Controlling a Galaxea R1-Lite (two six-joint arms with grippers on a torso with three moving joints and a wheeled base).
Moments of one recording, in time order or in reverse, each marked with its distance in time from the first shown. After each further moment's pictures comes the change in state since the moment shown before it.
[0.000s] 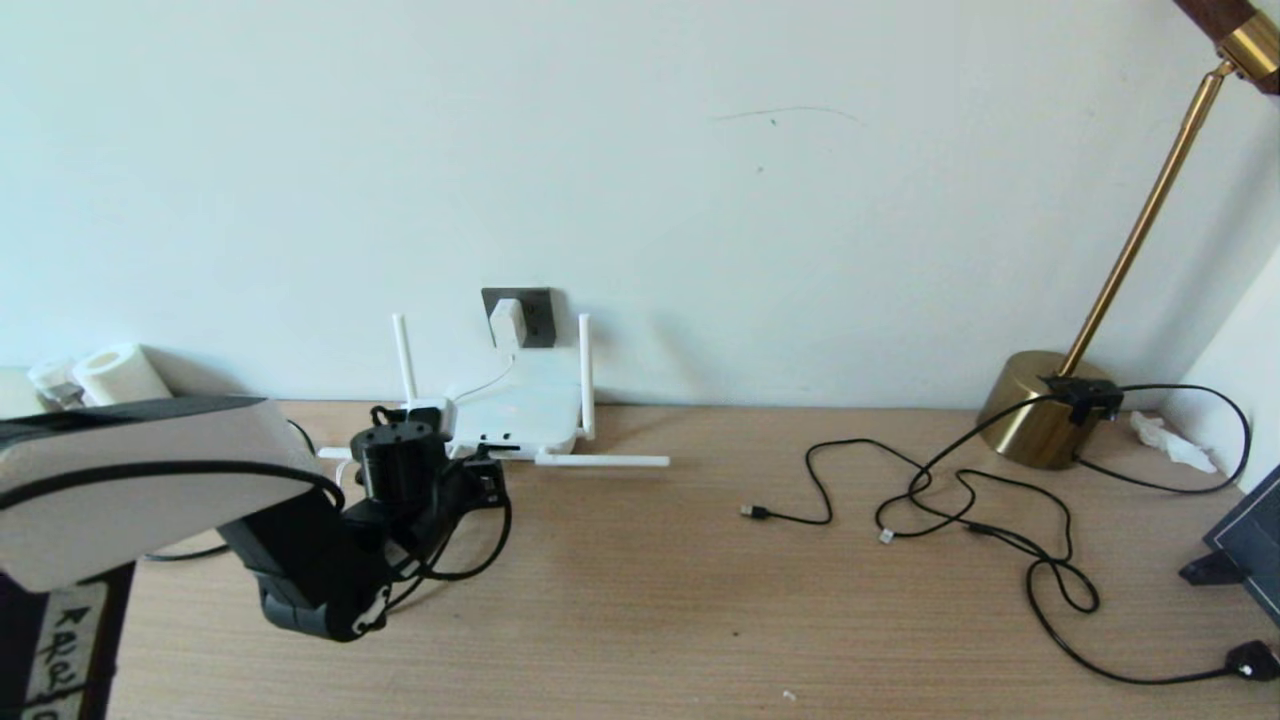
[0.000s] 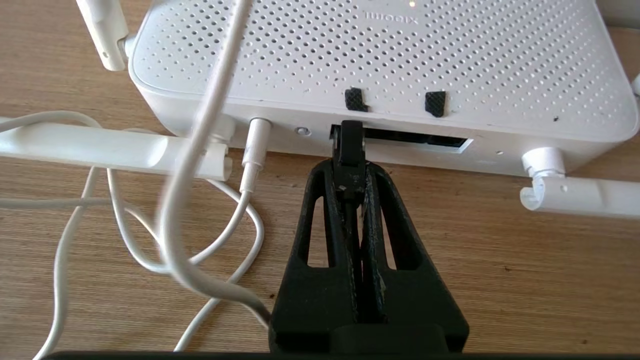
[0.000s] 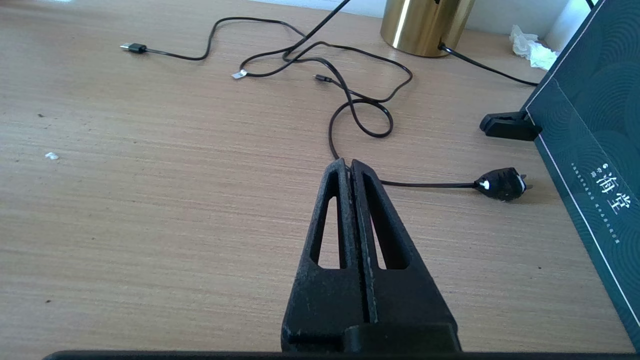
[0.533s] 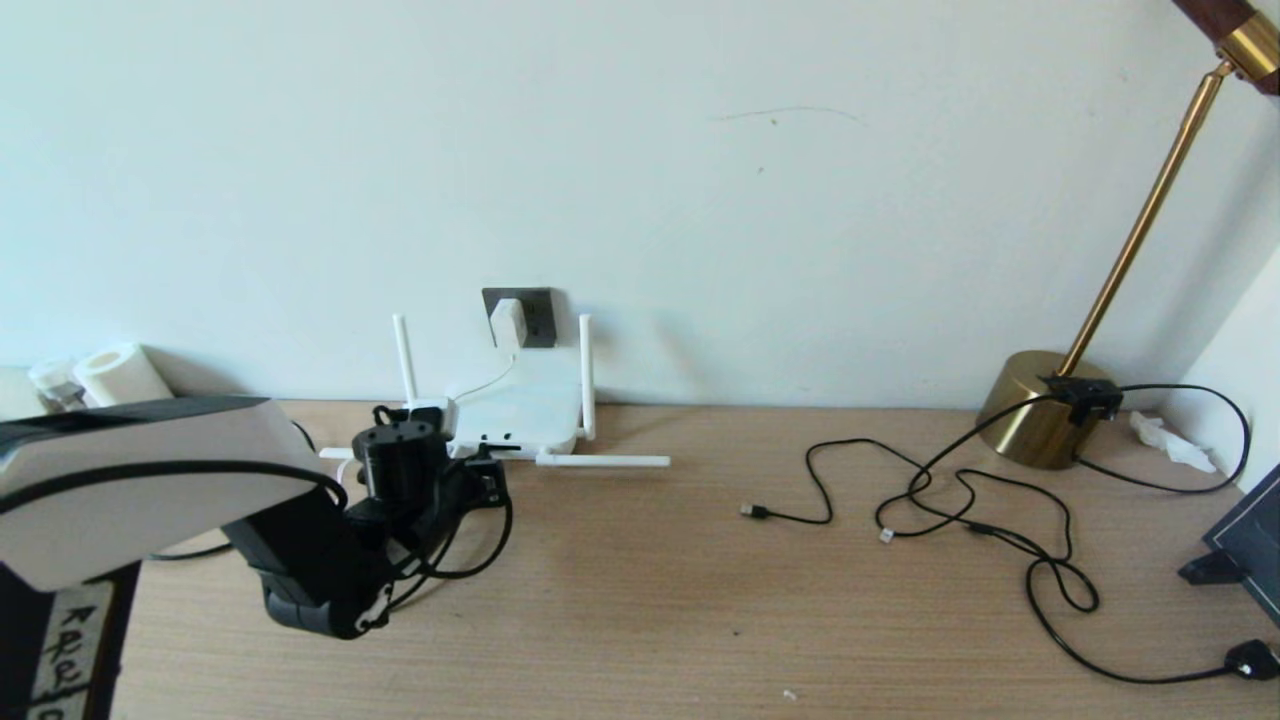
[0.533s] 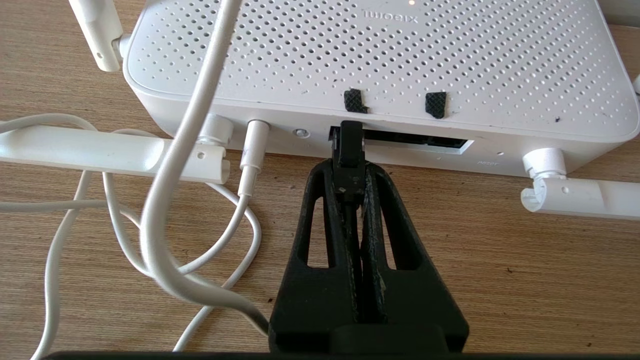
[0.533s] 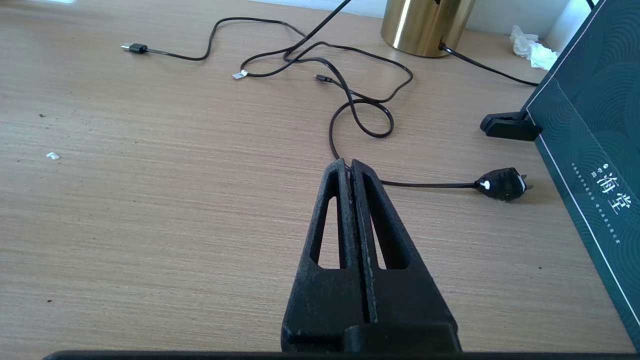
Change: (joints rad) left arm 0.000 0.010 -0.015 0.002 -0.011 0.000; right arm 0.000 0.000 0.000 0.000 0.000 0.000
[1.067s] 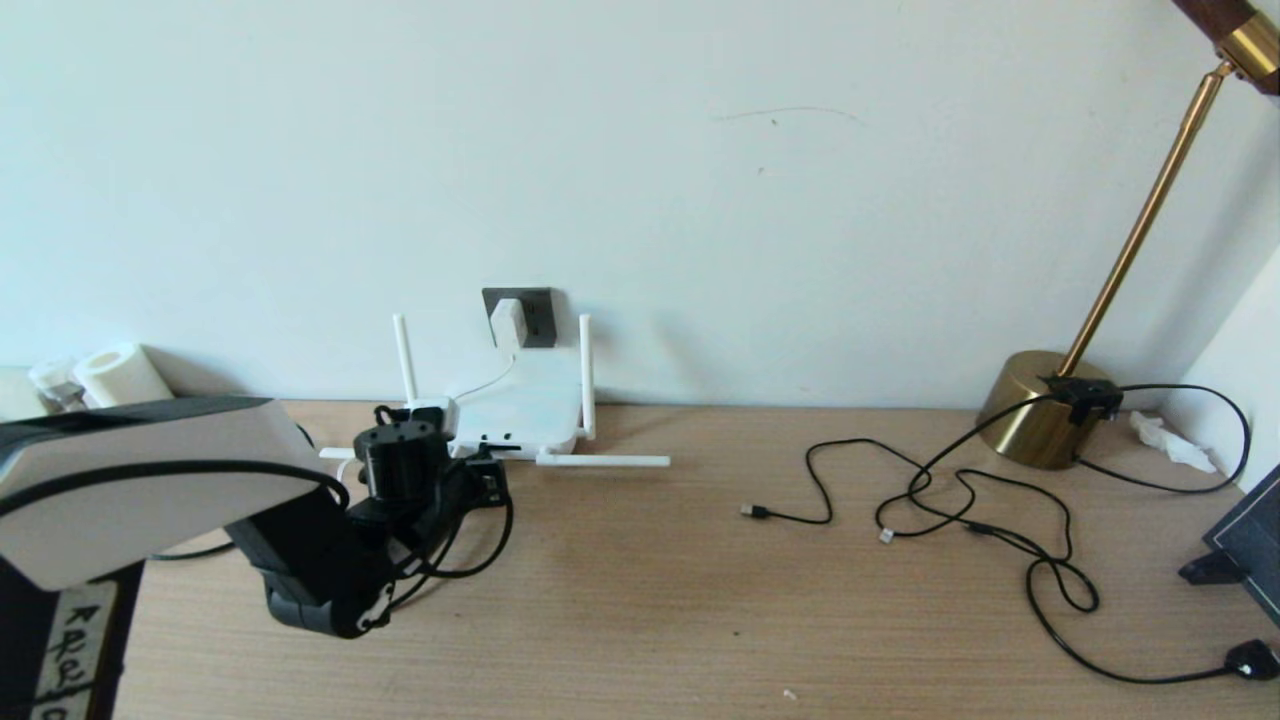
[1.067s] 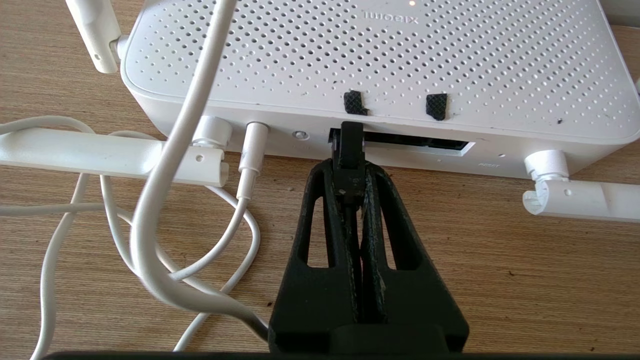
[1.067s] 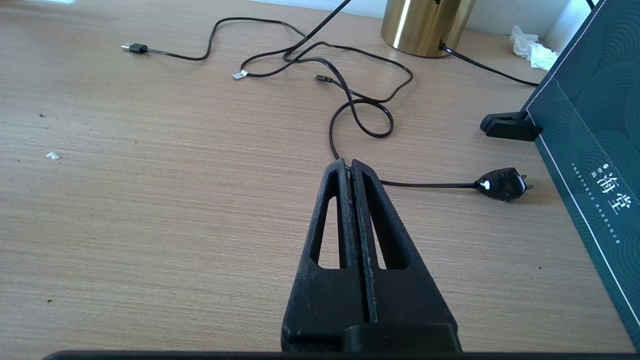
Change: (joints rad) left arm -0.001 0.004 -0.006 -0.002 -0.001 0.002; right arm 0.000 0.000 0.000 0.000 0.000 0.000
